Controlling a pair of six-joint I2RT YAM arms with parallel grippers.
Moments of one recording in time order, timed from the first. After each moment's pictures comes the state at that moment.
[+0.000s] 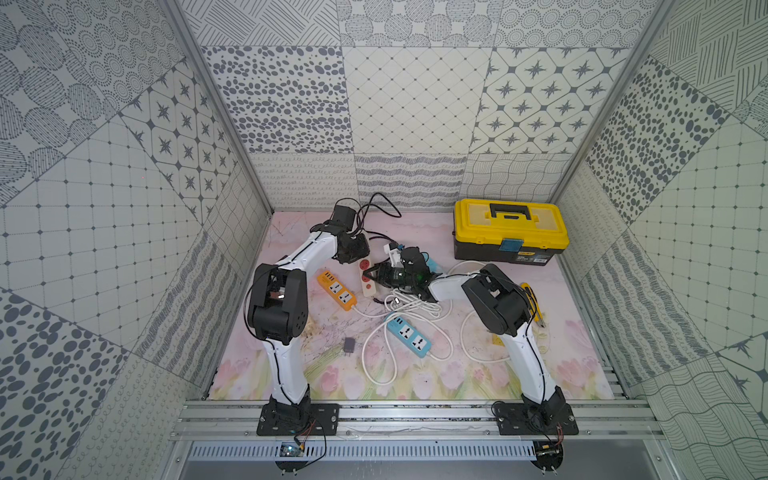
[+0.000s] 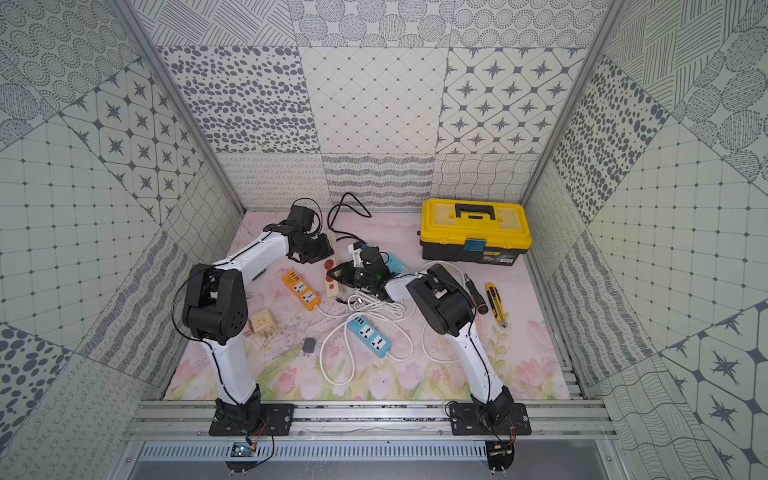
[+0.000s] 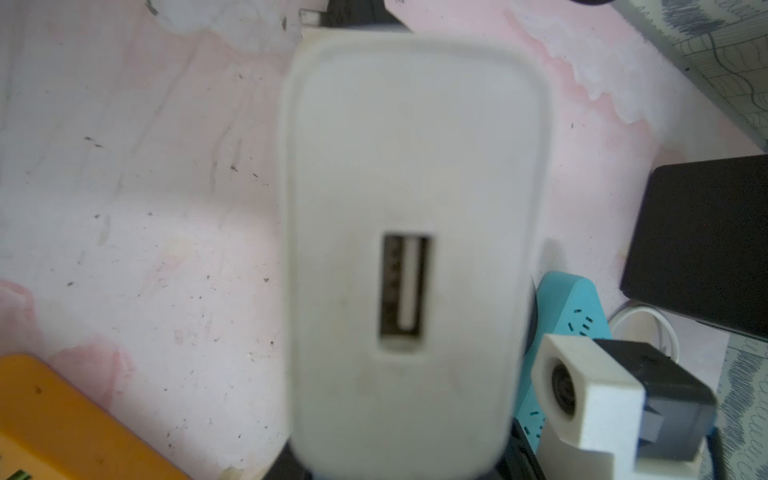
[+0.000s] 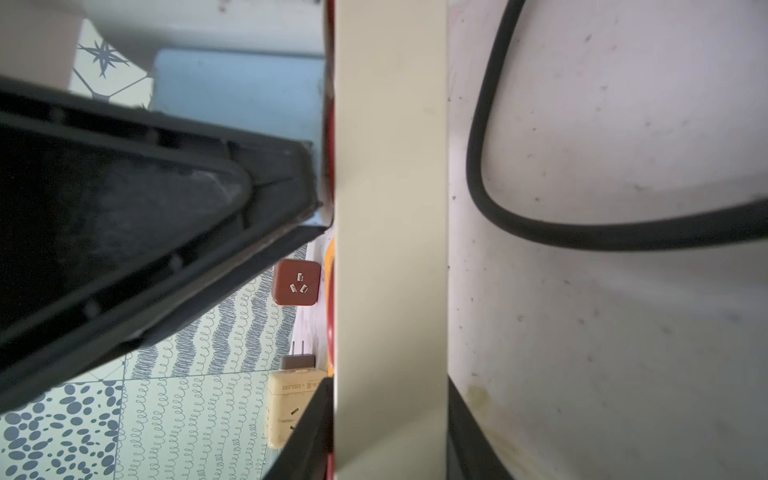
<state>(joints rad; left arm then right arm) -0.17 1.97 1.54 -0.61 0.22 -0.55 0.70 2.32 1.40 0.54 -0.50 1.00</state>
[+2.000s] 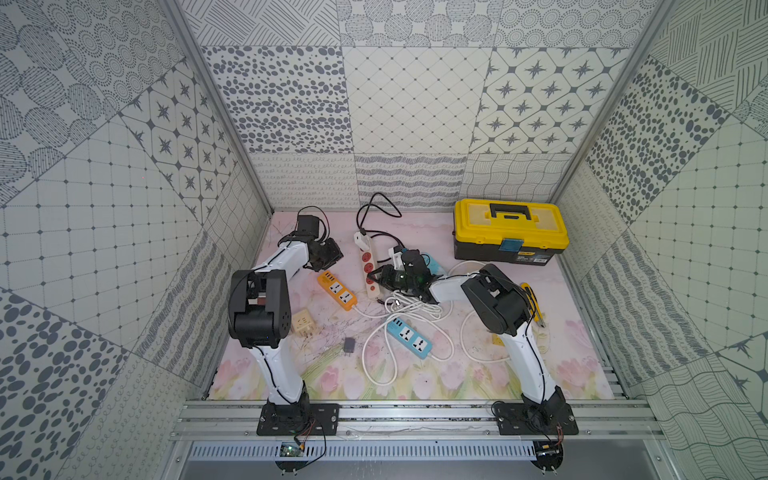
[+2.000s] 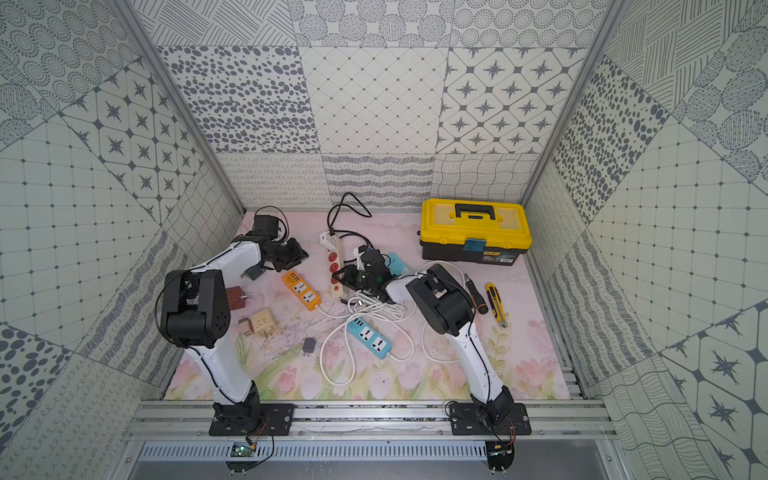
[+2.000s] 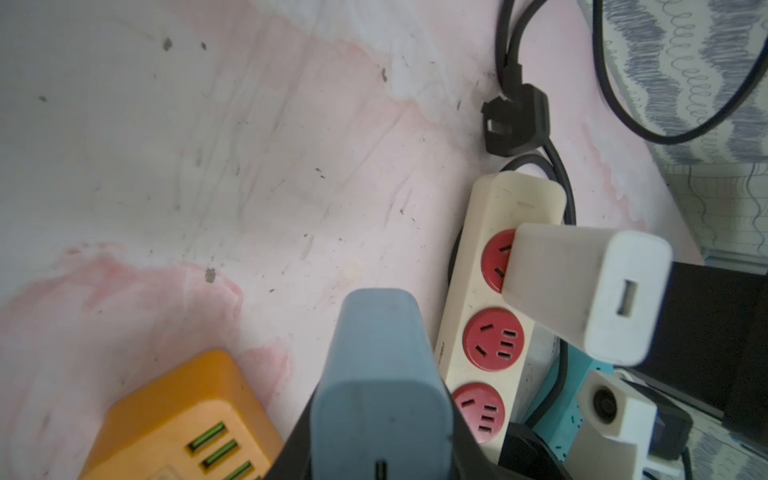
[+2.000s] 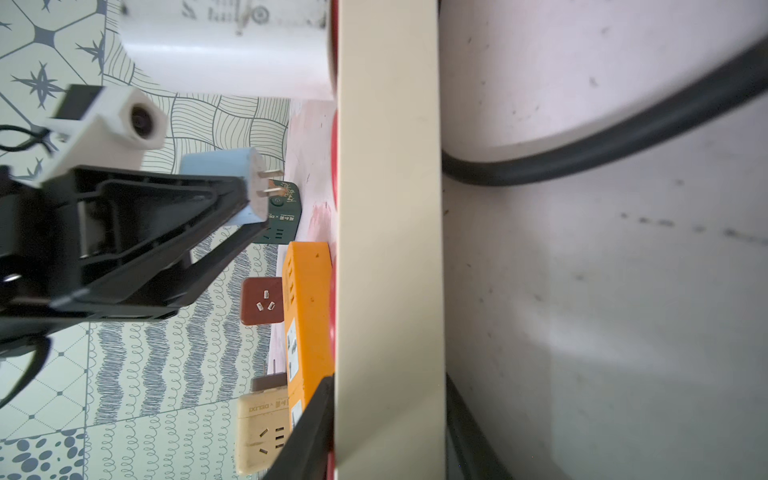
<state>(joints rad) 0.05 1.92 1.36 -0.47 0.35 -0.60 0.70 2.32 1.37 0.51 -0.43 1.02</state>
